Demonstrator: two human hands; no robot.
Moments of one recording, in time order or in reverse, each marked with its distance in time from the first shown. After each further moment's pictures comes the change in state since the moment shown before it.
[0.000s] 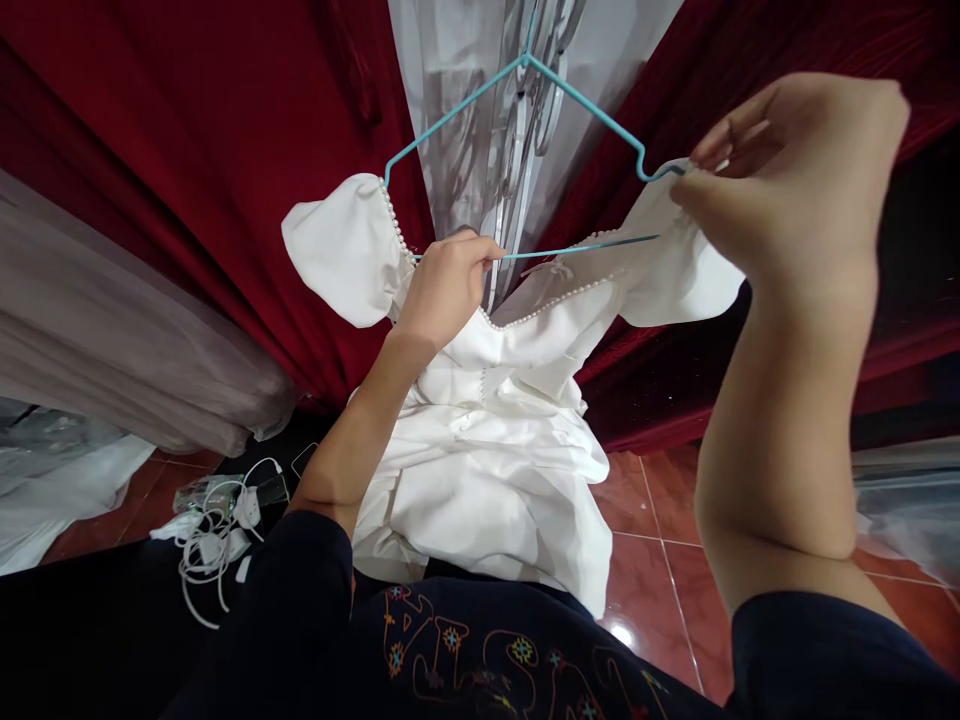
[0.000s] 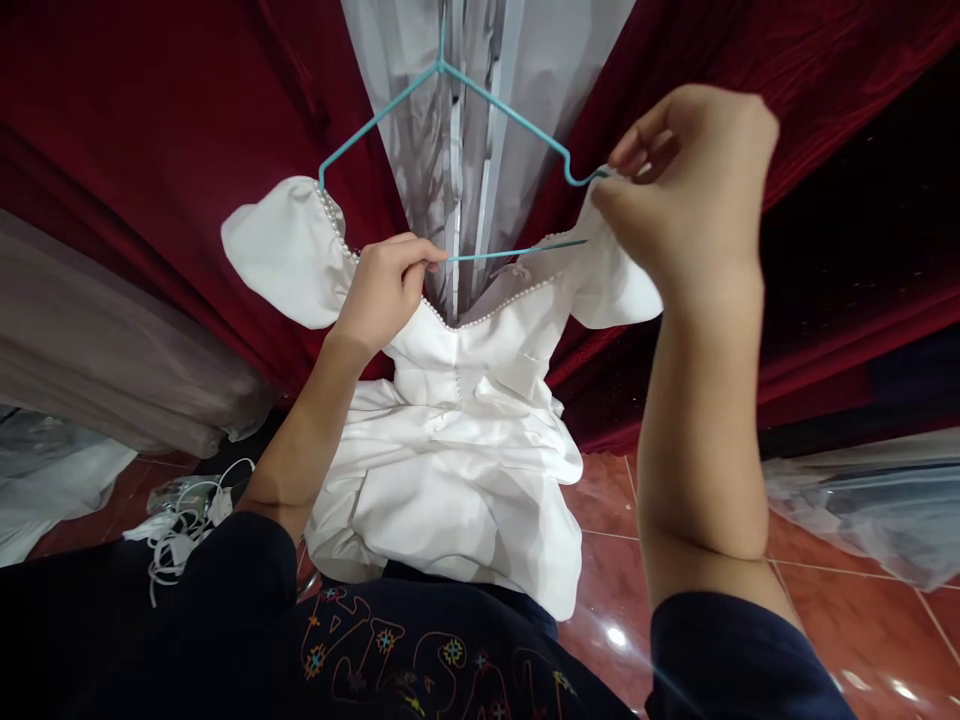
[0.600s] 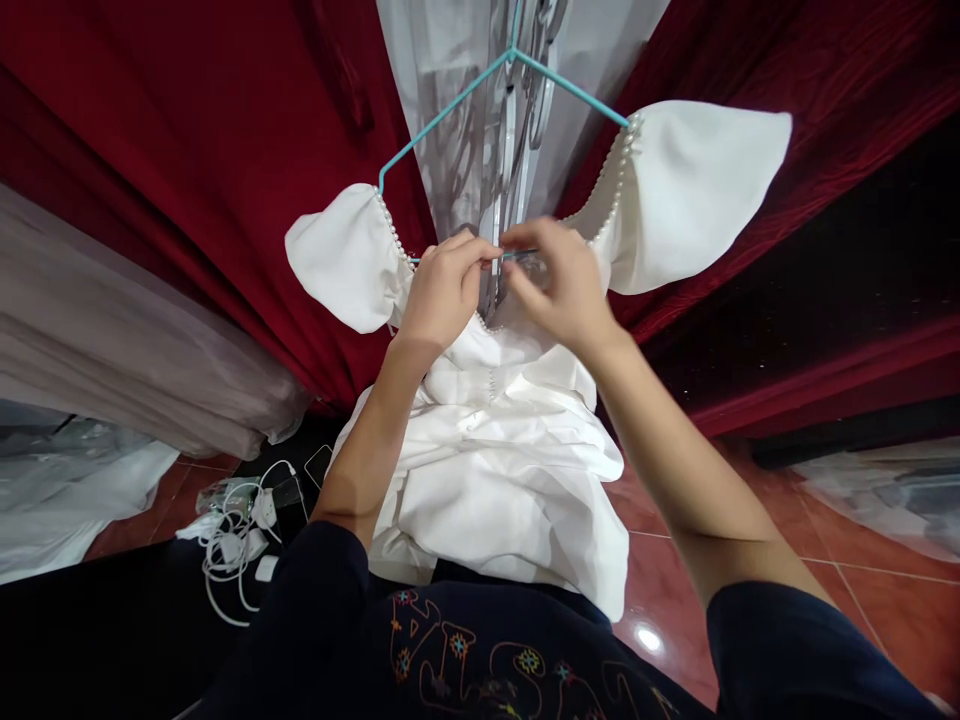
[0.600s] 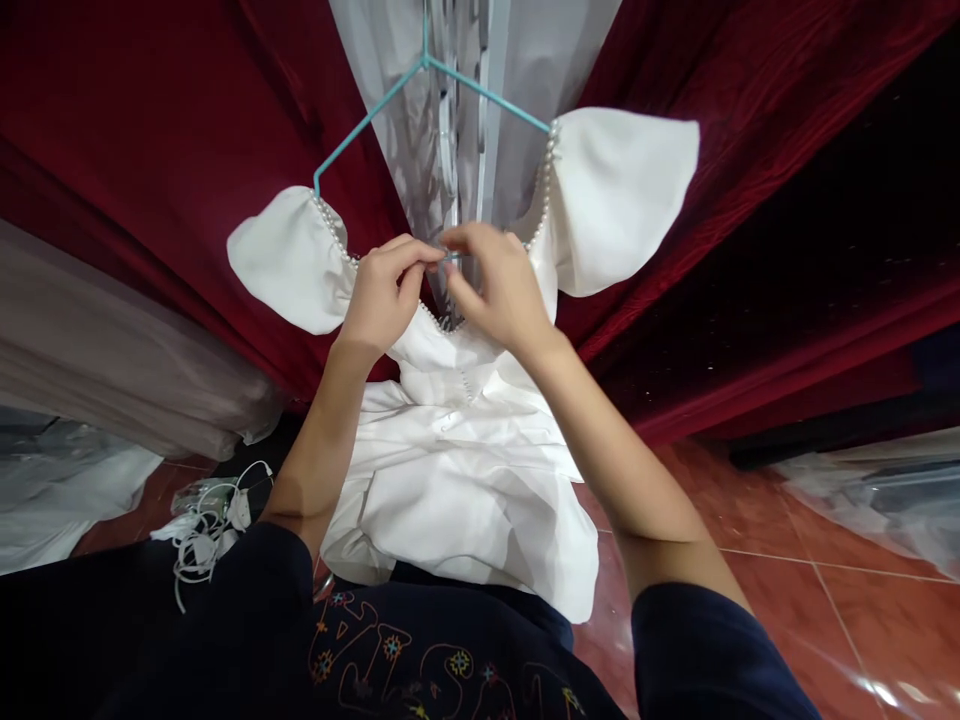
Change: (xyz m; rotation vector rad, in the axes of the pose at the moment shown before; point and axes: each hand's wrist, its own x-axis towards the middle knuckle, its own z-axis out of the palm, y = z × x) left_hand -0.003 -0.006 0.008 0.063 0.001 0.040; right_hand -0.081 -0.003 0.098 0.217 -0.193 -0.456
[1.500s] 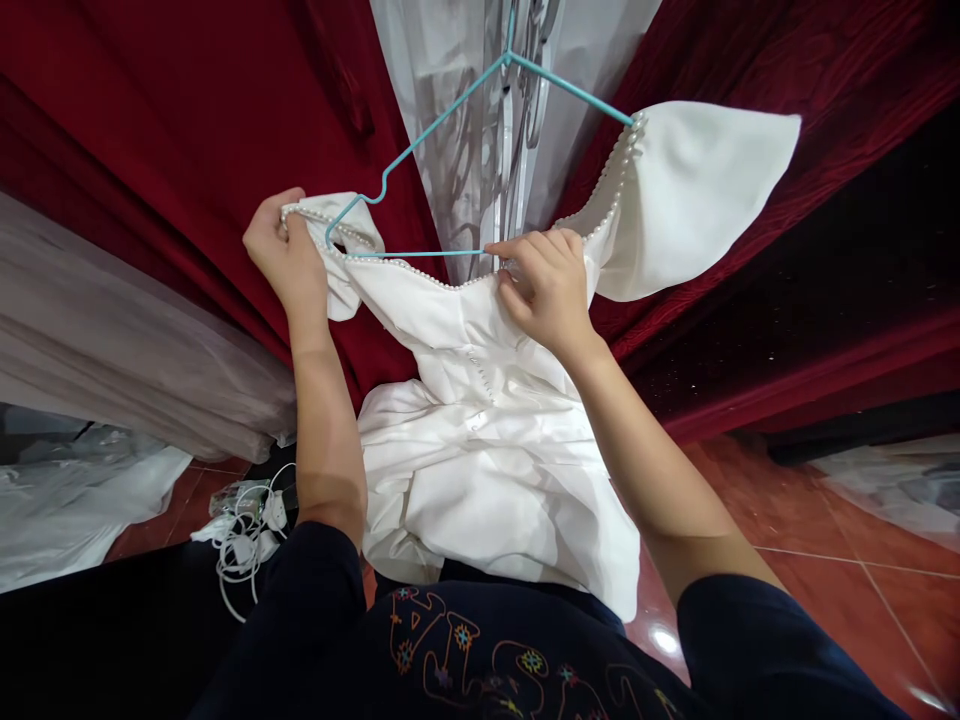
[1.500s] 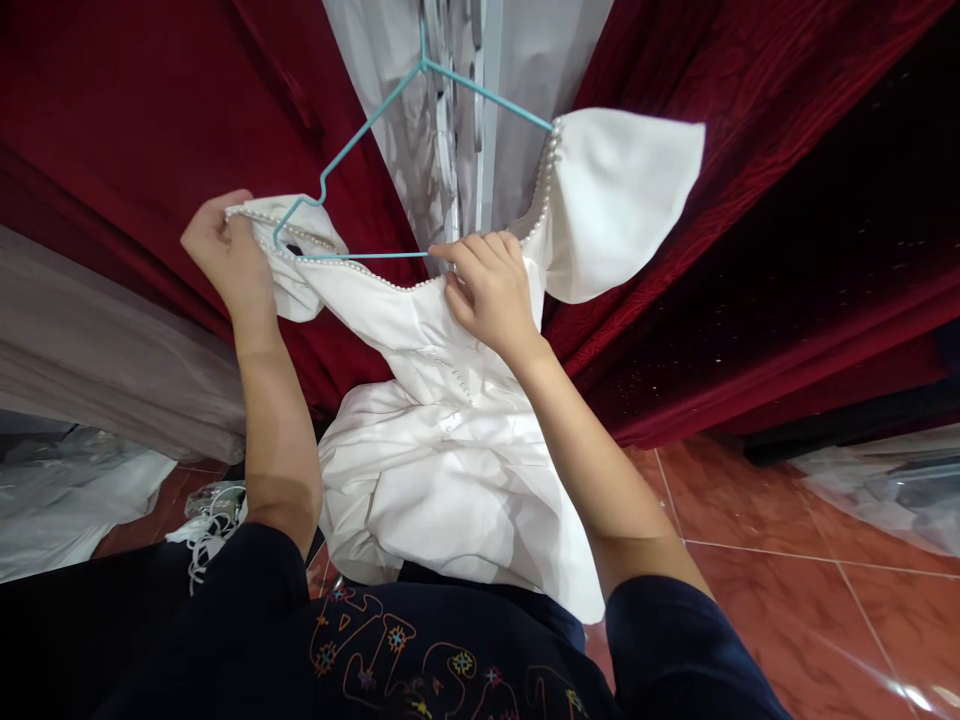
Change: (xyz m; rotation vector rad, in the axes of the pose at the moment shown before) left_hand 0.008 -0.165 -0.103 0.110 0.555 -0.312; right_hand -0.010 0.007 0.027 -0.103 0.049 0.021
